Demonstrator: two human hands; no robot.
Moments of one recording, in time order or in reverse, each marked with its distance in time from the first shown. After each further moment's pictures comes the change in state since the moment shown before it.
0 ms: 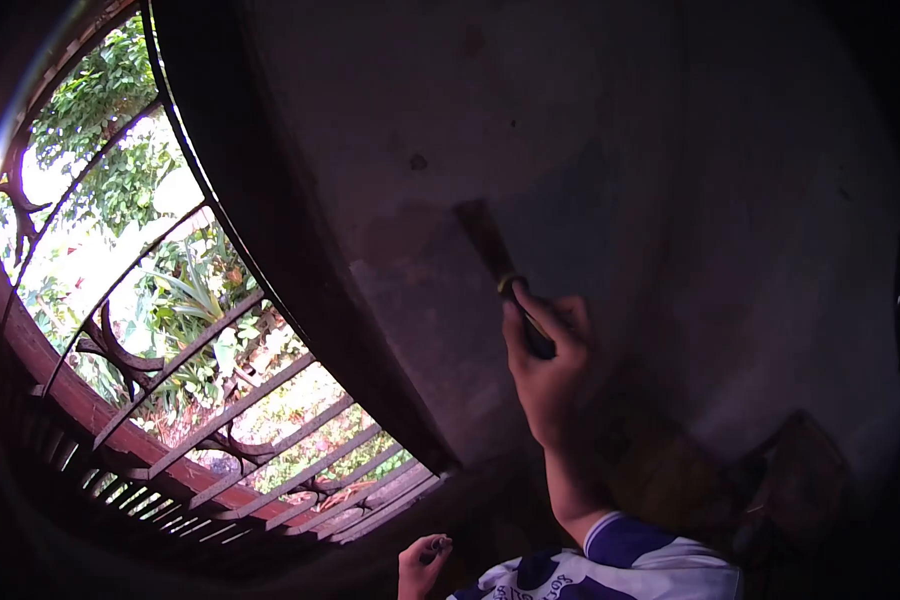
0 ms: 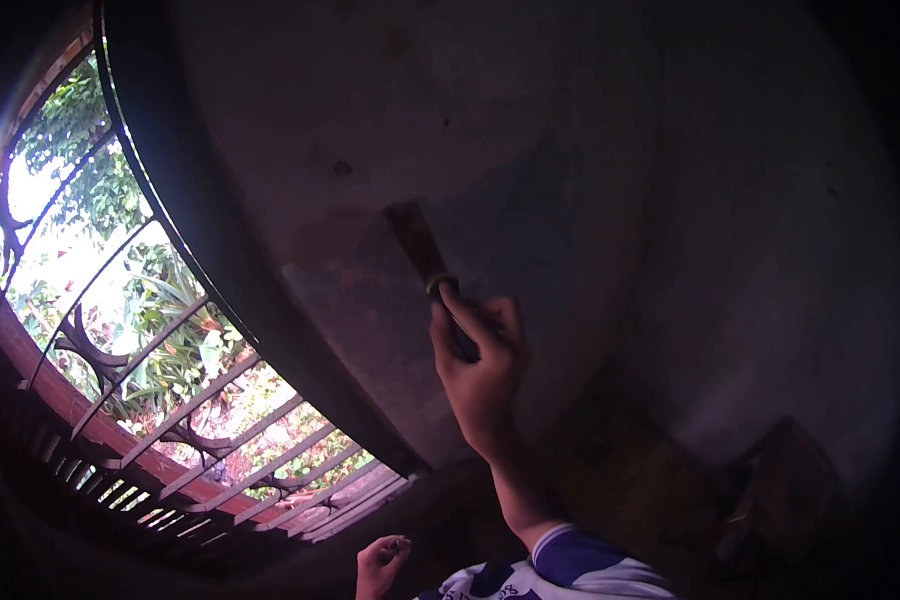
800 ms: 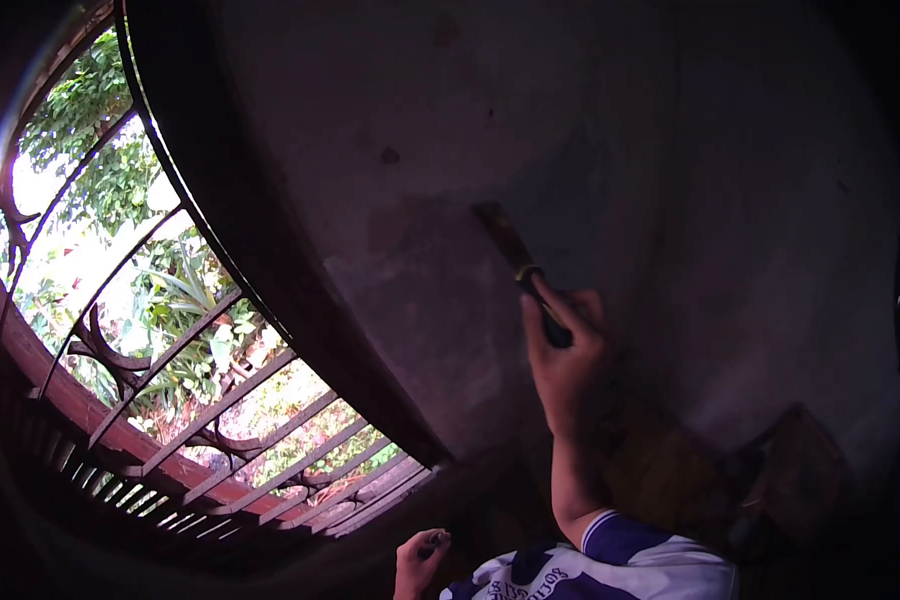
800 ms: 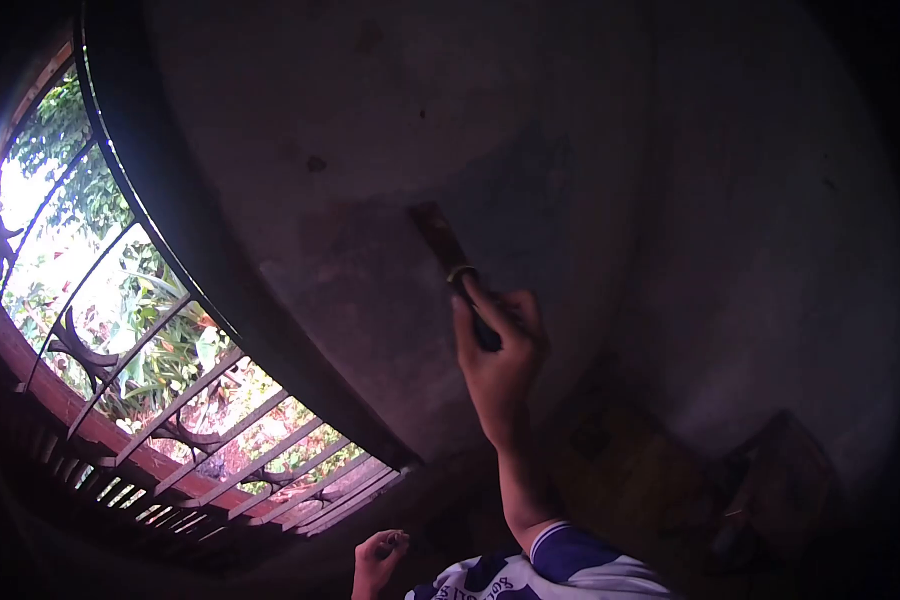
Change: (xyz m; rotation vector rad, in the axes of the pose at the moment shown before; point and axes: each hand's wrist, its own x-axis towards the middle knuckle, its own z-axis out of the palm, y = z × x) left_hand -0.003 0.005 0.011 0.045 -0.062 -0.025; right_hand 0.005 0.025 -0.027 -0.109 0.003 0.006
